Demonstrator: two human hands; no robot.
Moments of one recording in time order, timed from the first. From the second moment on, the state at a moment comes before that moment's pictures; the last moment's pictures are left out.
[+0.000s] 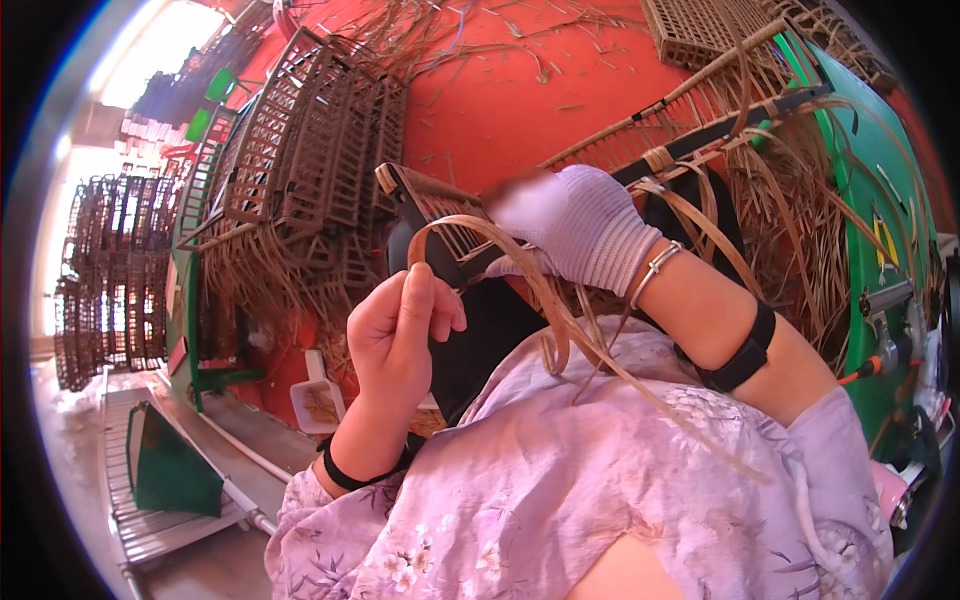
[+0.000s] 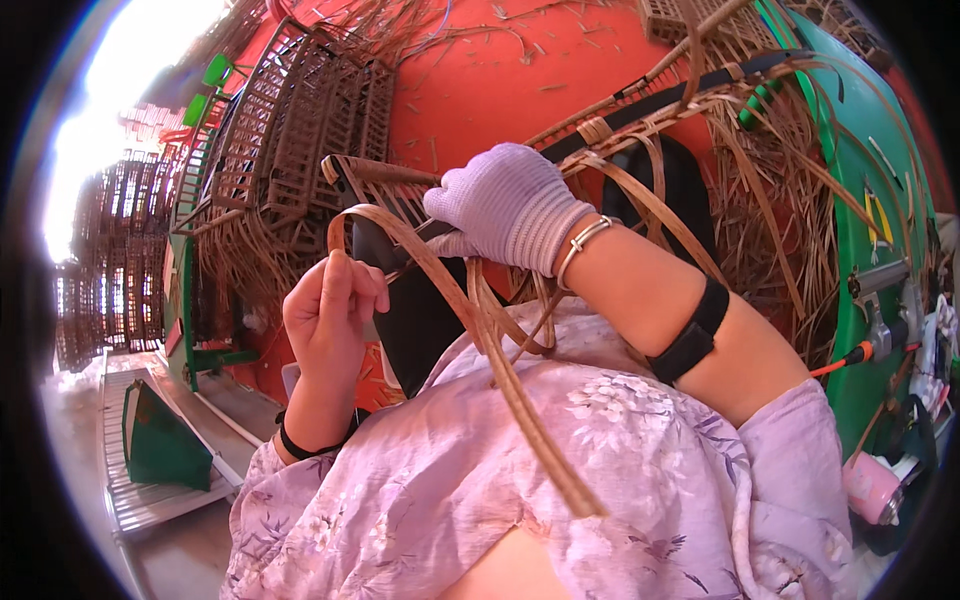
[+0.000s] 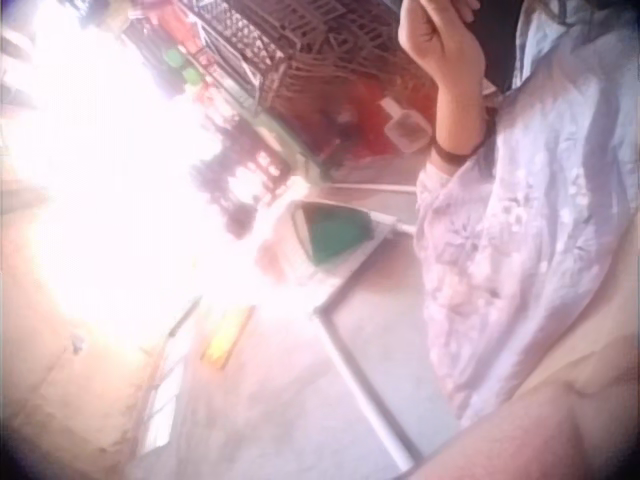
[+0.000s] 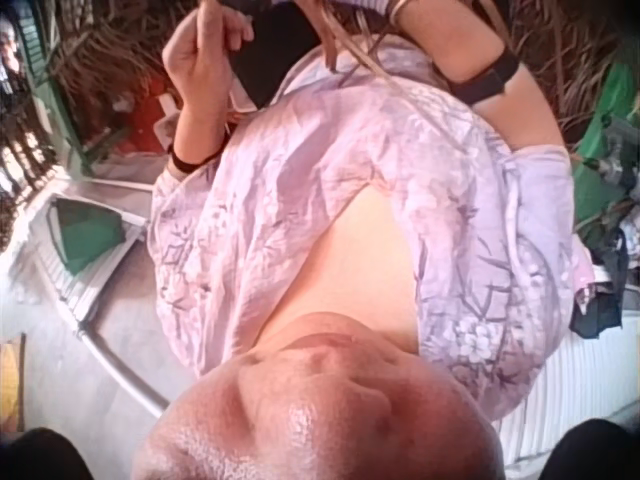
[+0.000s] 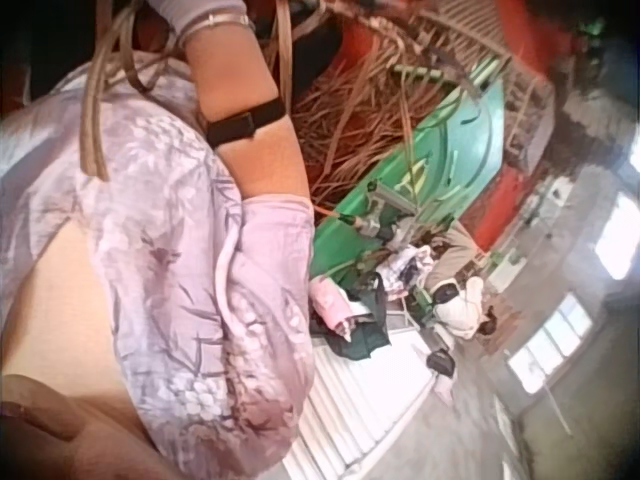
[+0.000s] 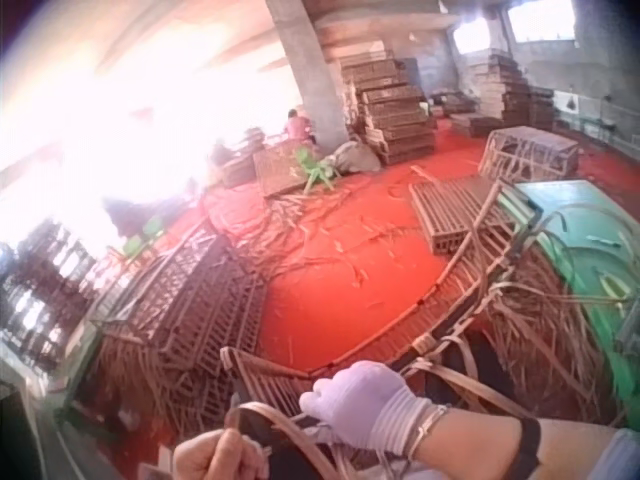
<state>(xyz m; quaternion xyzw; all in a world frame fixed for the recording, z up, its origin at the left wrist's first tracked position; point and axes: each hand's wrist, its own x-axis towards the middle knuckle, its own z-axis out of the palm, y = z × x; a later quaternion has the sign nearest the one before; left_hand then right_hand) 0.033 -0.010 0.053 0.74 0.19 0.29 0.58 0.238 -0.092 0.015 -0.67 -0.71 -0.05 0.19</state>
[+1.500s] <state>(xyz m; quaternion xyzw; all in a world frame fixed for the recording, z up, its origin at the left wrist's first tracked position) 0.065 0.081 0.043 0.91 0.05 0.39 0.09 0.240 -0.088 0.018 -0.68 -0.71 -0.03 0.19</state>
